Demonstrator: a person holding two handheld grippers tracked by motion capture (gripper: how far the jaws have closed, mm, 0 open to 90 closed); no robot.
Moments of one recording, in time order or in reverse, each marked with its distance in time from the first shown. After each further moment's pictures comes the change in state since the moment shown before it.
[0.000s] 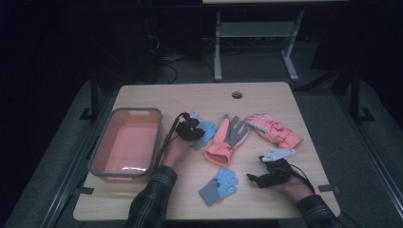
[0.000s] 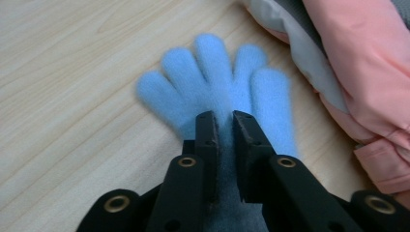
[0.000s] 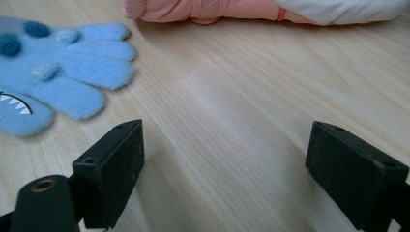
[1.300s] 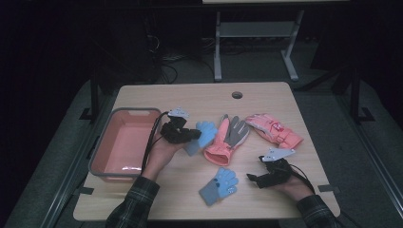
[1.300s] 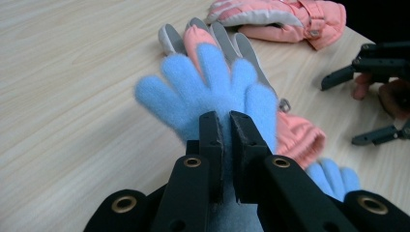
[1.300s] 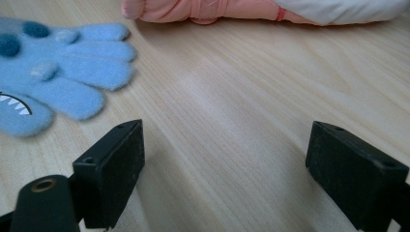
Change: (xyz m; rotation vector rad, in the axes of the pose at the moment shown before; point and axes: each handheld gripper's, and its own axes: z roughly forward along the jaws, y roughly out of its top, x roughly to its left) left arm -0.022 -0.001 -0.100 -0.135 -0.187 -0.086; right arm 0.000 0.000 0.000 0.000 0.000 0.000
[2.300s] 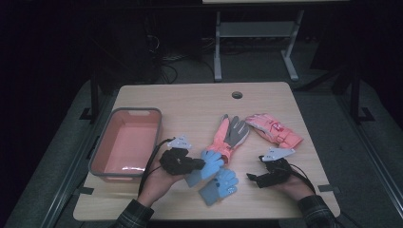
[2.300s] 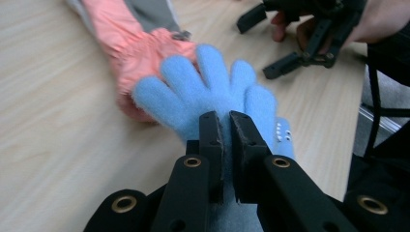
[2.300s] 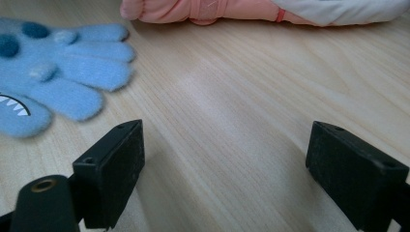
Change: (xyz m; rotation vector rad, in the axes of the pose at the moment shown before) left arm -0.064 -0.052 -0.015 0.055 -0.135 0.056; right arm 0.000 0.001 0.000 0.001 0.000 0.004
